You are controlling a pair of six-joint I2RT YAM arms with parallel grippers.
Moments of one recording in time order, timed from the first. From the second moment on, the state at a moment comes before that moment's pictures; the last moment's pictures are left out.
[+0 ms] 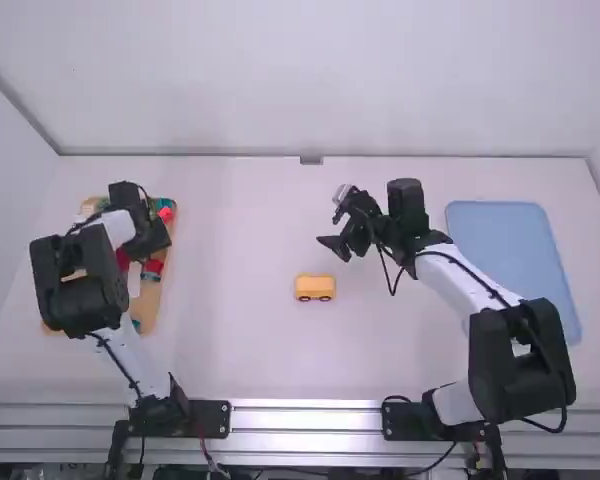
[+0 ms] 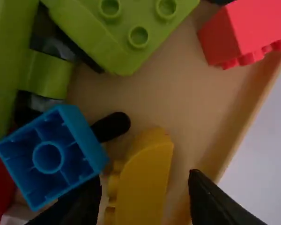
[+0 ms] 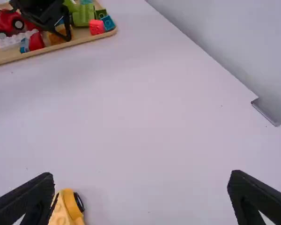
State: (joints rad) left arm 0.36 1.98 1.19 -0.41 -0.01 -0.14; right arm 0.26 1.57 0.91 0.00 -0.69 -0.53
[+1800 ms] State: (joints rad) left arm 0.35 1.92 1.31 -0.54 -0.03 -0.09; right arm 0.26 1.57 0.91 0.13 -0.69 -0.34
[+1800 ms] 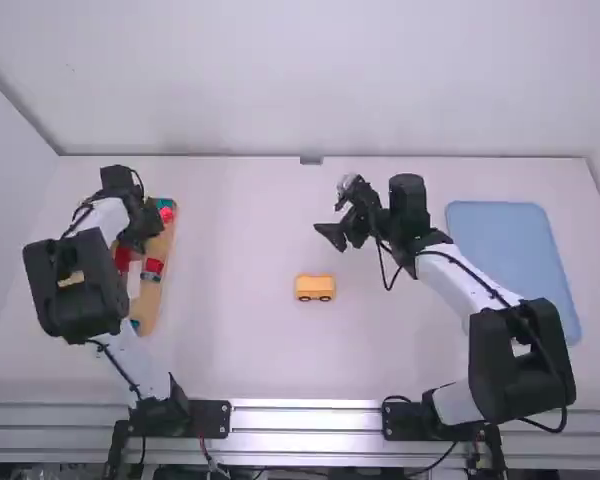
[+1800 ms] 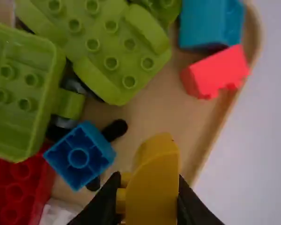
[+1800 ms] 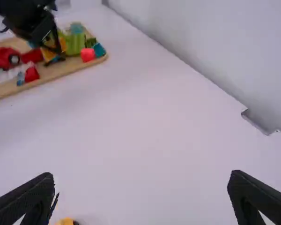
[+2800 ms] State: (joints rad) left arm -0.44 1.30 0.75 0.00 0.05 0.68; right arm 0.11 1.78 0.95 0.20 -1.22 0.13
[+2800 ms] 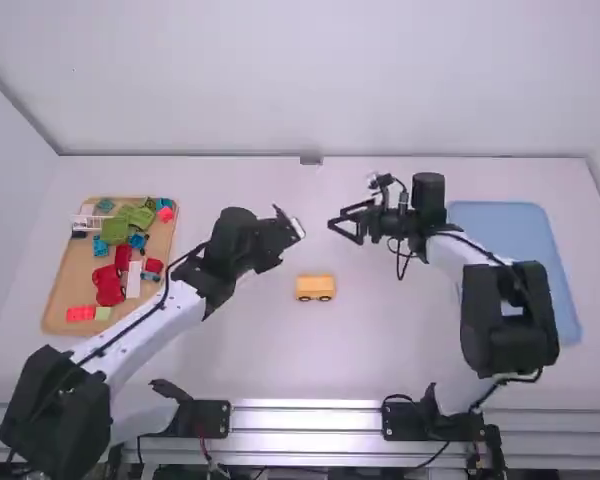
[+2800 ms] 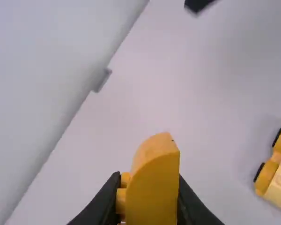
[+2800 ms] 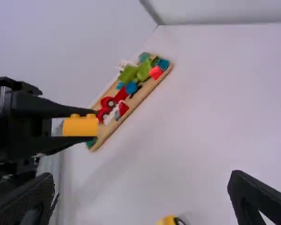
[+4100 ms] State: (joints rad) left arm -0.46 1.56 0.74 0.28 0.15 0.64; right arm 0.28 1.88 0.95 0.32 -1.11 0.29
